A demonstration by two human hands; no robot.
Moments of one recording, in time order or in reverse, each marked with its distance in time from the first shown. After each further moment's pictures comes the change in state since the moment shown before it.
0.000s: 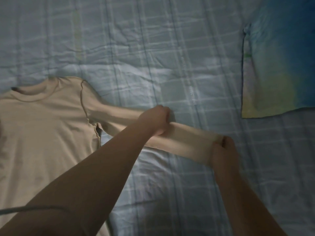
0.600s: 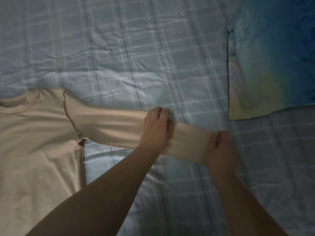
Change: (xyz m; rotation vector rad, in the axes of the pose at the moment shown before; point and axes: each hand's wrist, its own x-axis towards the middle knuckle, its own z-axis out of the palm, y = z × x) left_hand 0.011 0.037 0.073 -0.115 0.563 0.080; right_hand 0.045 0.018 -0.018 -0.387 0.178 -0.304
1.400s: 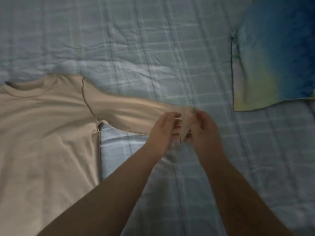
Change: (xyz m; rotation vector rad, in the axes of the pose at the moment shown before) left_hand -0.069 0.012 -0.080 -1.206 -0.195 -0.494; right_hand -0.080 -0.102 -0.005 0.681 -0.282 -0.089
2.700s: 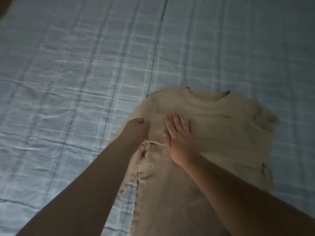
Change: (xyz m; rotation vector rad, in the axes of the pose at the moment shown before) left_hand -0.049 0.006 -0.635 -0.112 0.501 -0.229; right_hand -0.129 0.011 0.573 -1.200 -0.509 -0.829
